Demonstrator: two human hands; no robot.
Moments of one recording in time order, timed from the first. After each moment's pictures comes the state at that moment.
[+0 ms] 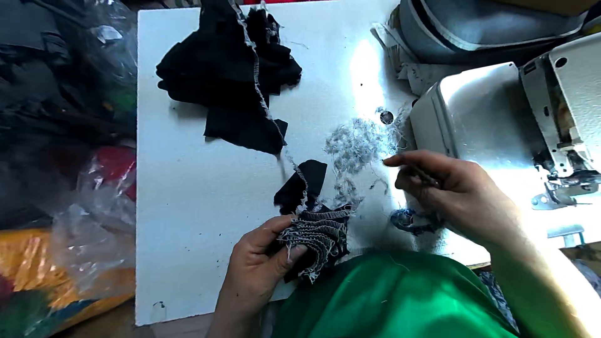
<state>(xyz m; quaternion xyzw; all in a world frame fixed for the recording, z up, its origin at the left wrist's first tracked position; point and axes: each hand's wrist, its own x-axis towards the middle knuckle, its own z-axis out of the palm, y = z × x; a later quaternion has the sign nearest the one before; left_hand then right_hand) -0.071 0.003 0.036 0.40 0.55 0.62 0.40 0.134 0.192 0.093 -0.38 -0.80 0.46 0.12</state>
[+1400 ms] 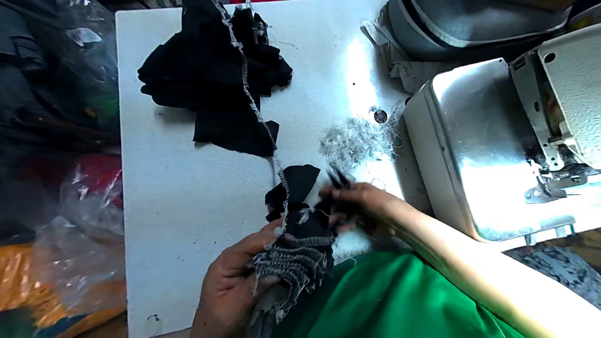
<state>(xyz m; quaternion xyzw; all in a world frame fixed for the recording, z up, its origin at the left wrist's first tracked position) -0.088 -0.009 0.043 0.43 0.52 0.61 0.41 0.068 0.169 0.033 -0.44 -0.38 0.81 -0.08</state>
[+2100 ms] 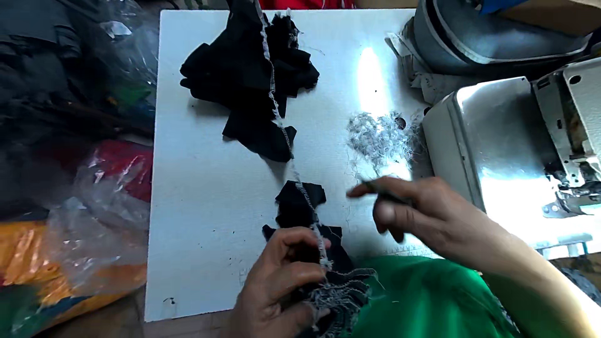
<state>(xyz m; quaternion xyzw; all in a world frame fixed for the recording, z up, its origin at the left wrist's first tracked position) -0.085 -0.025 0.034 0.56 0.52 0.54 0.36 0.096 0.177 0.099 -0.19 -0.81 0.55 0.08</state>
